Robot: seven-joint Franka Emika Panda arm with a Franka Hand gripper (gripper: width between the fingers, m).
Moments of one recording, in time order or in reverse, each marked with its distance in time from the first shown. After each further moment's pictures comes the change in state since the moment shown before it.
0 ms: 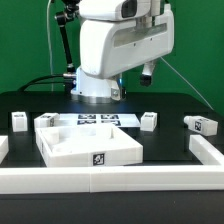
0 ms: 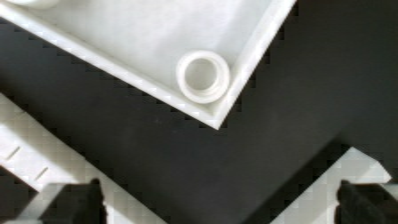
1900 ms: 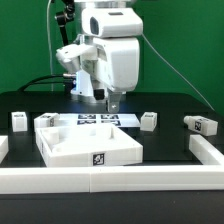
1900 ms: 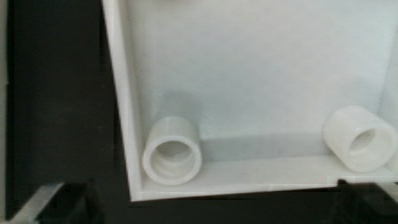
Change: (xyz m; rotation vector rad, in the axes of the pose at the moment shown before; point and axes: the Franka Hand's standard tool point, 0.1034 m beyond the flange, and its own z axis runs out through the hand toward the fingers) arm -0.054 0.010 0.034 -0.089 0.018 -1.019
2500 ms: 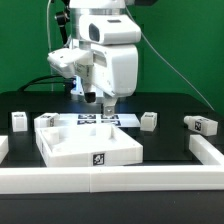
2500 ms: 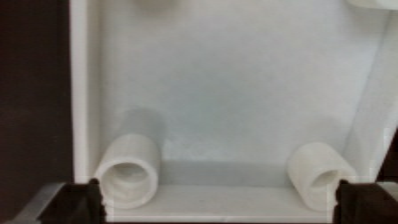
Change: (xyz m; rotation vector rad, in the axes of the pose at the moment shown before) arm -0.007 -0.029 0.017 0.039 -0.012 -0.105
